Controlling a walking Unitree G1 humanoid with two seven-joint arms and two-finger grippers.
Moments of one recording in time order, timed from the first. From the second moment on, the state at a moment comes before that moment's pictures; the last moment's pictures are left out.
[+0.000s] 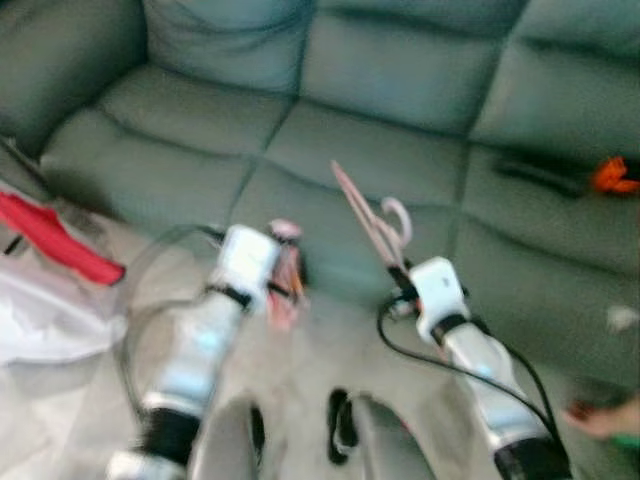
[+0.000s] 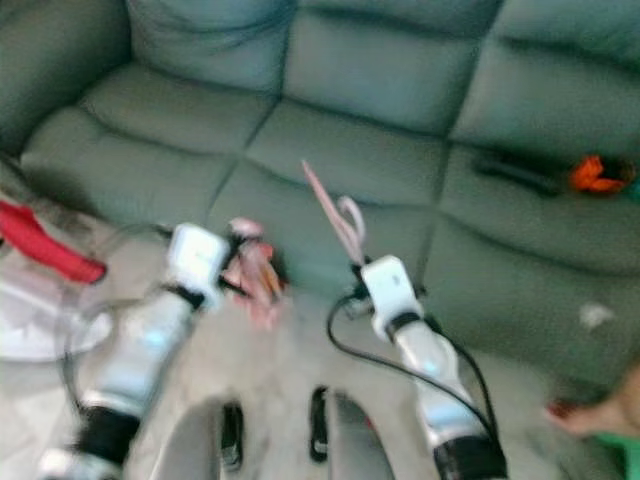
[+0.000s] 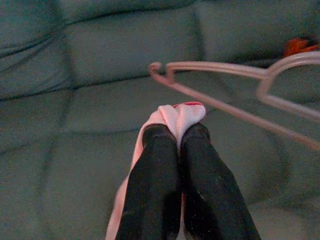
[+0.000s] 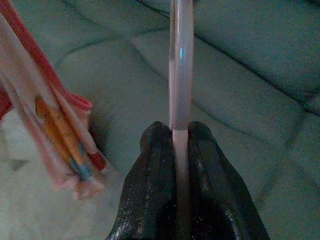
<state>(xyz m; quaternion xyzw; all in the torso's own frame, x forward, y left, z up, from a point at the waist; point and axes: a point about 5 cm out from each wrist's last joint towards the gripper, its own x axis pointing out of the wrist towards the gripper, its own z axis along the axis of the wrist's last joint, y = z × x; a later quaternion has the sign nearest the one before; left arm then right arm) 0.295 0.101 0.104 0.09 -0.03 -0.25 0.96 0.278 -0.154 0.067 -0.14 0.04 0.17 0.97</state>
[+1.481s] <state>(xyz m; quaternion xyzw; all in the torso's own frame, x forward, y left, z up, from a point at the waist) 0.305 0.220 0.097 0.14 -0.02 0.03 0.99 0.286 -0.143 0.070 -0.13 0.04 0.19 0.97</state>
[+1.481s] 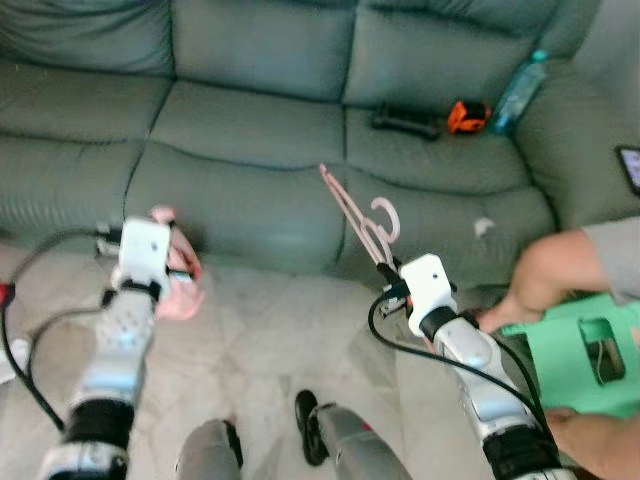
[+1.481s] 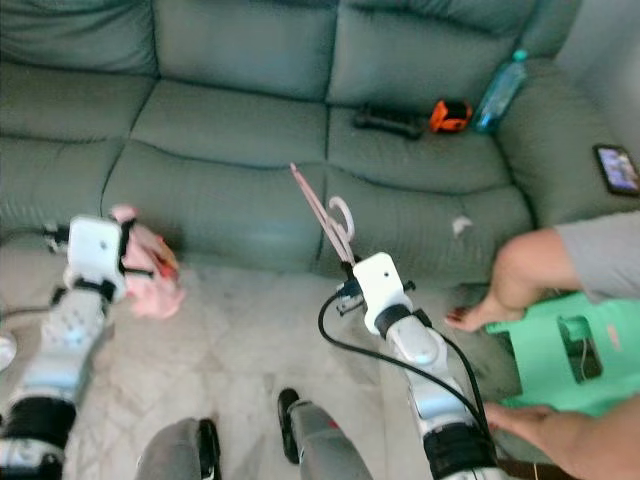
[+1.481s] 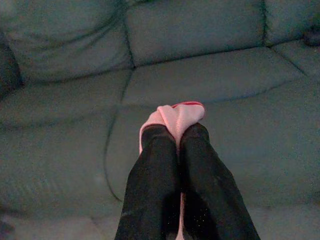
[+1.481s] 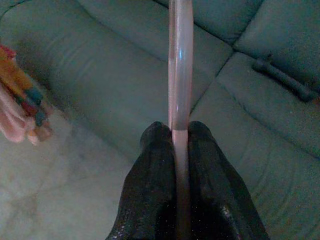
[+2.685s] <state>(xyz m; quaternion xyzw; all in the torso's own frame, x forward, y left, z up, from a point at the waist) 0.332 0.224 0.143 0.14 -0.10 0.15 0.97 0.274 -0.141 0.065 -0.12 0.04 0.20 0.97</state>
